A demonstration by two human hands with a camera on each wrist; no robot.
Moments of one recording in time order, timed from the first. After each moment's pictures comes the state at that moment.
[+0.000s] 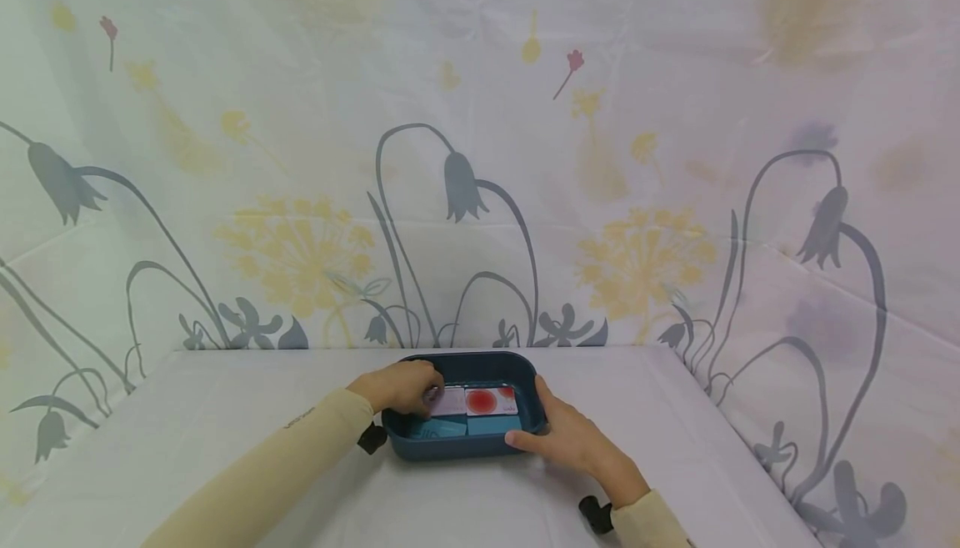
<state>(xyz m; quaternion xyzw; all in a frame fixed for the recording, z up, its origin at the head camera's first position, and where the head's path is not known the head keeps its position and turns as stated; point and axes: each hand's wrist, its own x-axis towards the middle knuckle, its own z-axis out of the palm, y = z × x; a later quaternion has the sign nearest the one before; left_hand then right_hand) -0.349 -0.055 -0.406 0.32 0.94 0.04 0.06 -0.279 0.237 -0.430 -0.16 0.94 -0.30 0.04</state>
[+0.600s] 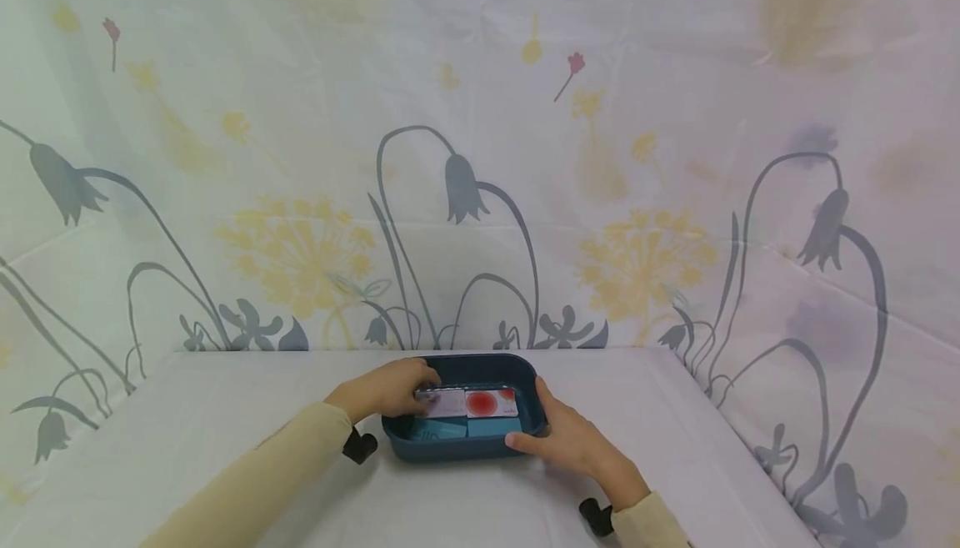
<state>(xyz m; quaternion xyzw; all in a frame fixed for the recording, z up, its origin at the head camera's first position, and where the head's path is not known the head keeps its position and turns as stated) -0.334 -0.070 -0.396 0.33 0.94 0.10 0.04 -0.279 0.237 -0.430 -0.16 0.94 -0.30 0.05</state>
